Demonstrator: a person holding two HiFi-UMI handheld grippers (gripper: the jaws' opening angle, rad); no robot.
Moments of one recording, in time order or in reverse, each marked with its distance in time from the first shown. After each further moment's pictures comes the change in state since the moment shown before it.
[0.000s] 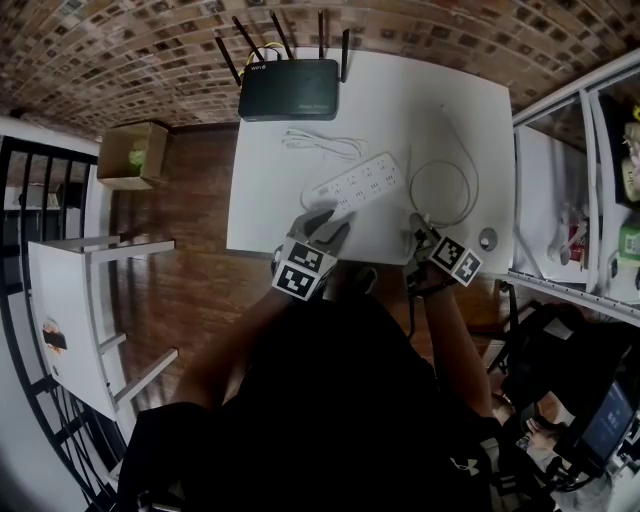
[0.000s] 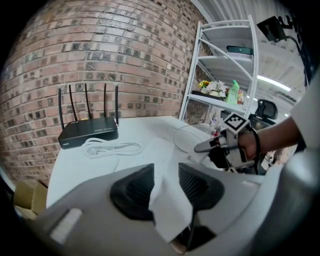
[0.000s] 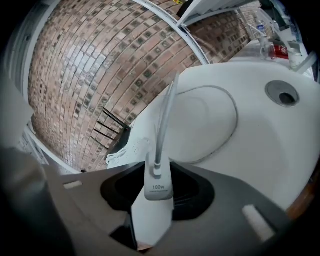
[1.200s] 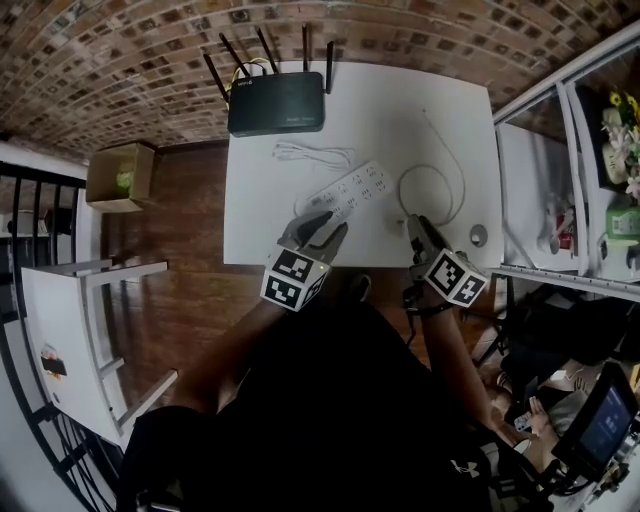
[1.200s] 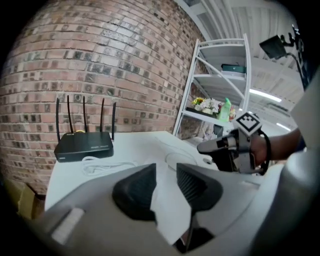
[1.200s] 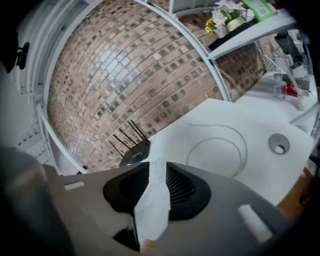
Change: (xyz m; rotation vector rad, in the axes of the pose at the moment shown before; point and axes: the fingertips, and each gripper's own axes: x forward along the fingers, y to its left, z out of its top) left arm -0.018 -0.013 0.061 -0.037 -0.143 -0.094; right arm -0.055 0.088 0.047 -0.185 -0.163 0.048
